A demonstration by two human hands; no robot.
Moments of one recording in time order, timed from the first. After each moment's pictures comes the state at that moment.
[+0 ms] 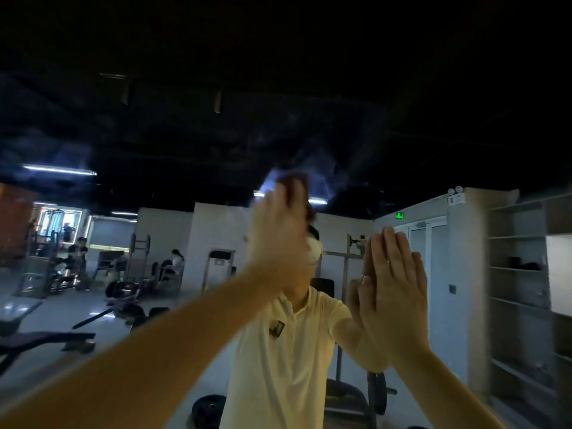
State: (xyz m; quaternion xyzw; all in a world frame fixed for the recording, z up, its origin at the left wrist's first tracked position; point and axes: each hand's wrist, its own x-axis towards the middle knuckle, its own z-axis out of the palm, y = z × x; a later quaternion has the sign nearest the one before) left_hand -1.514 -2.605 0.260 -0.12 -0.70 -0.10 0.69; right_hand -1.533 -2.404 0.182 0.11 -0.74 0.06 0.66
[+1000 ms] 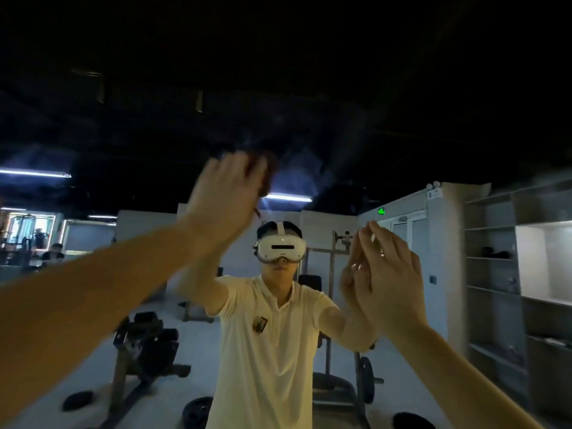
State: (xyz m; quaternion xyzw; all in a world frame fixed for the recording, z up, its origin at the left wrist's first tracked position) left_hand -1.511 -2.683 0.315 -0.12 -0.69 0.11 0.70; right_hand -1.506 -2.394 0.203 0.09 -0.77 0.03 0.63
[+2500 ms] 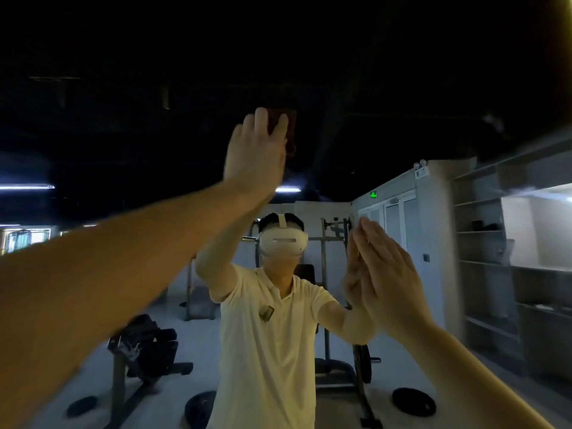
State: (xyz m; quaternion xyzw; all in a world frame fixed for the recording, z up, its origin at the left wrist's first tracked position) left_hand -1.516 -2.494 0.362 -0.09 -0.69 0.10 0.71; right_hand -1.517 -2.251 0.166 0.15 -0.78 0.06 0.61
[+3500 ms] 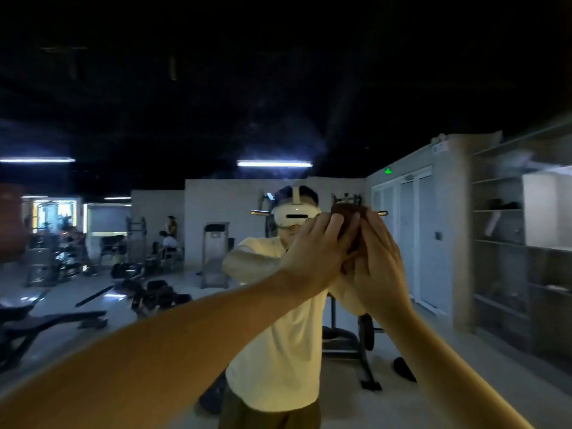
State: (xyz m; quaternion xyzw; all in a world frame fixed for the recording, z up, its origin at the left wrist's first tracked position) left_hand -1.517 -2.393 0.176 -0.28 -0.74 0.15 0.60; right_hand -1.502 -2.245 0.135 0.19 -0.75 0.31 0.55
